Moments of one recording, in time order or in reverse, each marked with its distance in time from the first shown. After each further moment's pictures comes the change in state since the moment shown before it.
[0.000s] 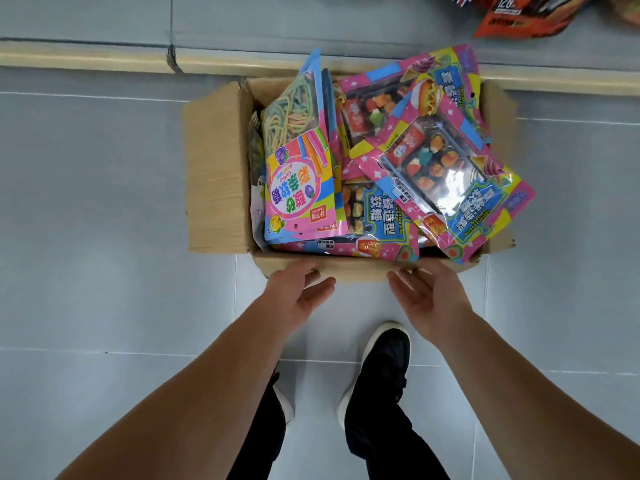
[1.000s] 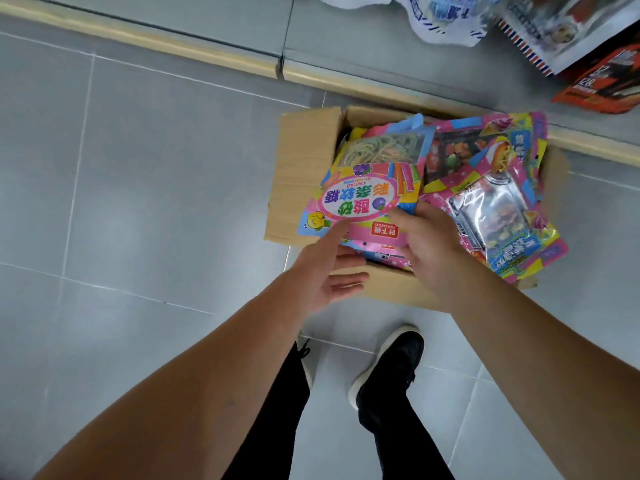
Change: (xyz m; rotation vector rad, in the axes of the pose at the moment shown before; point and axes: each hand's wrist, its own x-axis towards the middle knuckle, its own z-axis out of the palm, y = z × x) left_hand -0.096 0.093 -0.039 0.144 -0.116 -0.056; right_hand -0.097 0.002 0.172 -0.819 -0.231 -0.403
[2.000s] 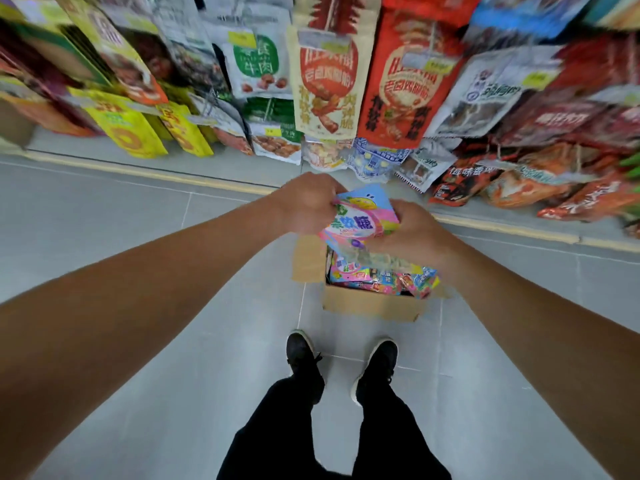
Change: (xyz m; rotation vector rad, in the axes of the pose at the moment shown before) left_hand -0.496 0.098 0.010 1.592 0.124 1.018; right_hand -0.394 -0.248 -0.065 -0.684 -0.166 -0.509
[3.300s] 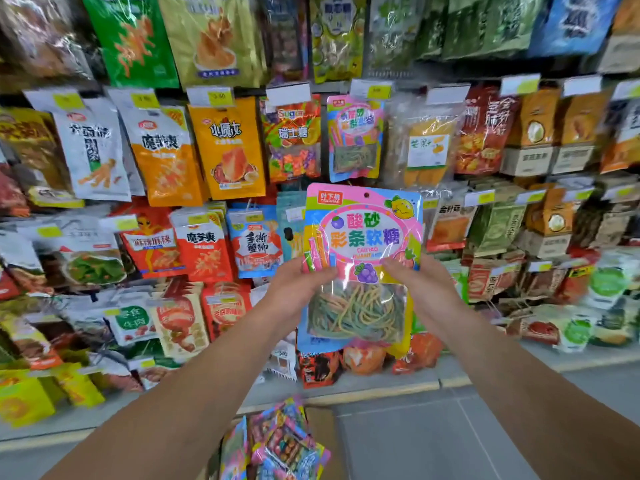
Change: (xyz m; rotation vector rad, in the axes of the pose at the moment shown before) left_hand -0.092 0.496 0.055 -1.019 0.318 0.461; right_hand -0.353 0.126 -0.380 0.740 0.706 -0.463
